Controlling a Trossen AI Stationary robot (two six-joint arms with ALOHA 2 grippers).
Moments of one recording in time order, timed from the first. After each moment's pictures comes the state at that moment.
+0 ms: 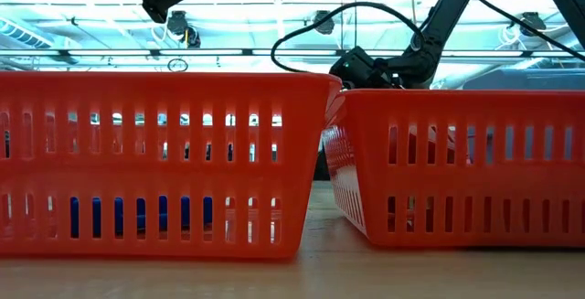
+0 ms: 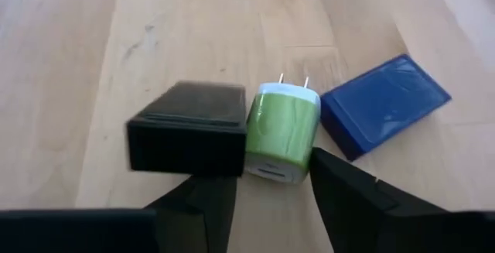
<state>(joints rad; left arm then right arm) -0.25 0.90 0.45 0.45 -0.24 -0.06 -0.38 1.91 0.90 0.31 -0.19 -0.24</state>
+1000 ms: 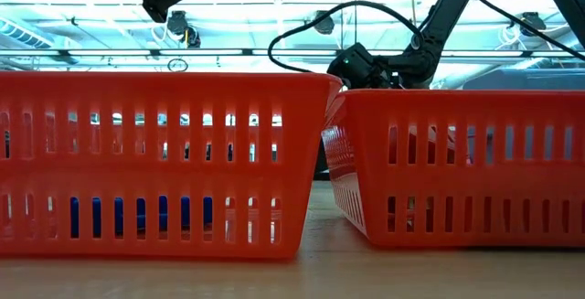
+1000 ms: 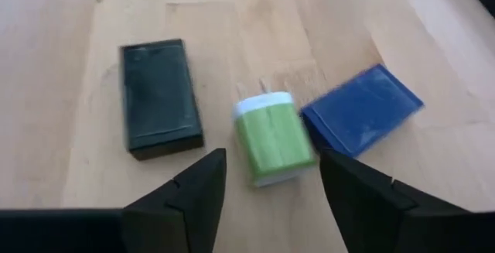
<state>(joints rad) -0.25 0.90 0.45 0.45 -0.24 -0.06 -0.36 1.91 0.90 0.35 -0.11 -0.19</state>
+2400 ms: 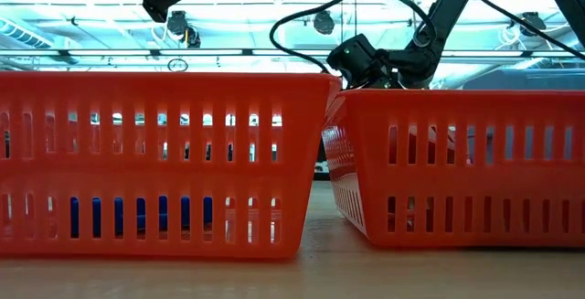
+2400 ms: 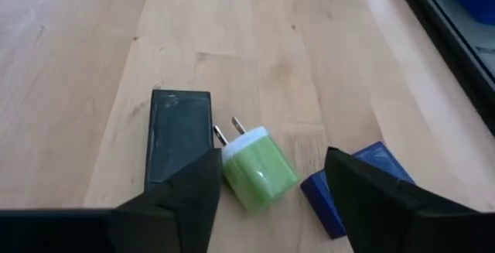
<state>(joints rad) -0.25 0.90 0.45 0.45 -0.24 -0.06 -0.34 1.91 0.90 0.47 -0.13 -0.34</state>
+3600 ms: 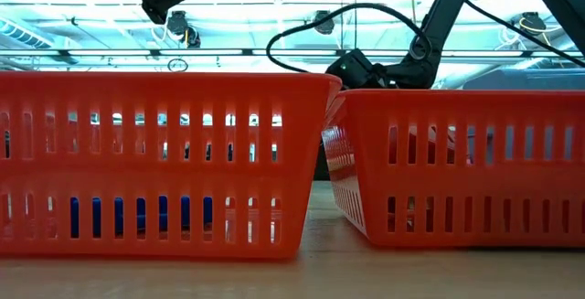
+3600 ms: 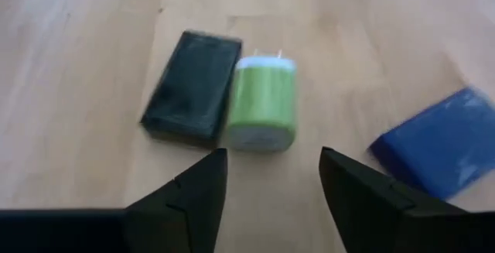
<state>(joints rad) -0.25 0.90 0.45 0.44 -0.24 -0.08 -0.34 1.98 0.90 0.47 -0.21 -0.21</state>
